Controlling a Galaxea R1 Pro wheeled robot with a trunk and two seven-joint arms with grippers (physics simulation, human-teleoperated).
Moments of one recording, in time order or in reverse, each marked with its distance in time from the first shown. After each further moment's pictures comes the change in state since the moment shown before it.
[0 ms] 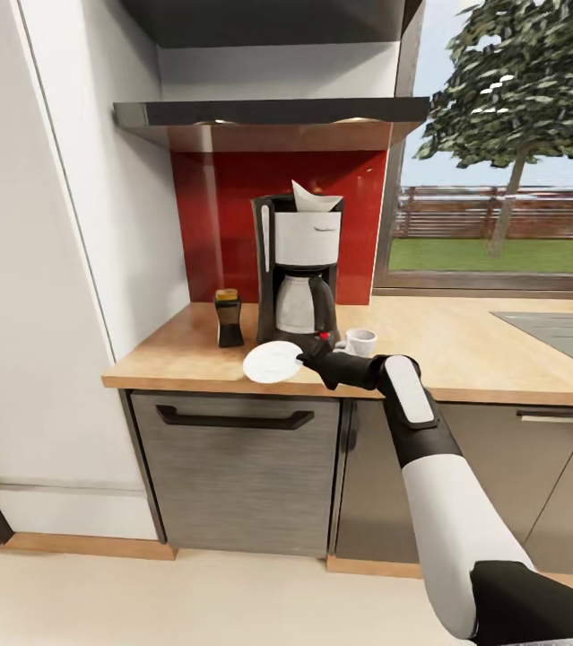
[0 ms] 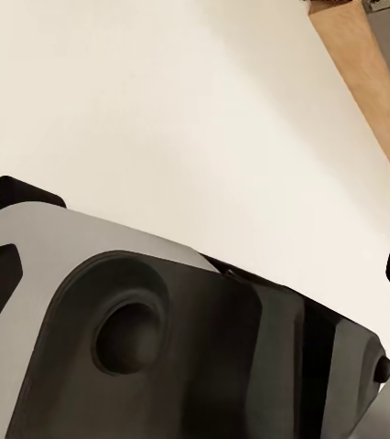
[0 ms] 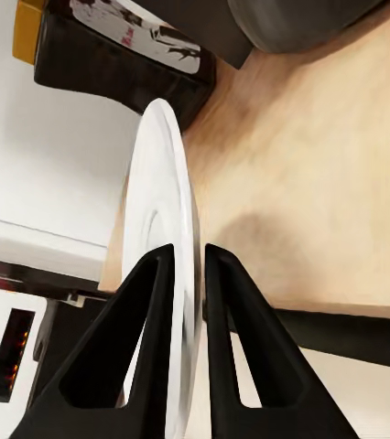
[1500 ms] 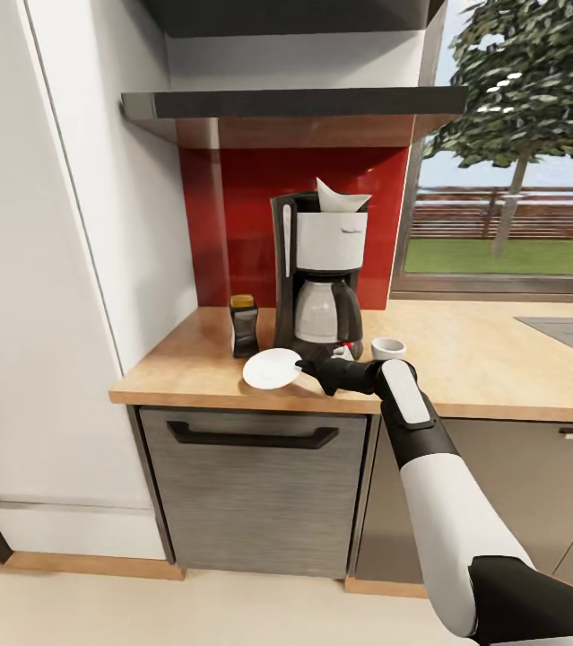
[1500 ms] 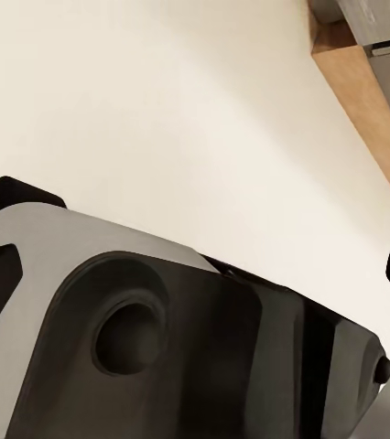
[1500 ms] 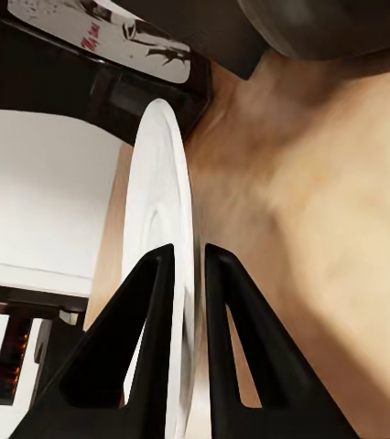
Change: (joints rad) left arm 0.000 0.000 0.001 0.000 0.000 0.000 0.000; right arm -0.005 0.000 -0.005 0.055 0.001 -0.005 0.000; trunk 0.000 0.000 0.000
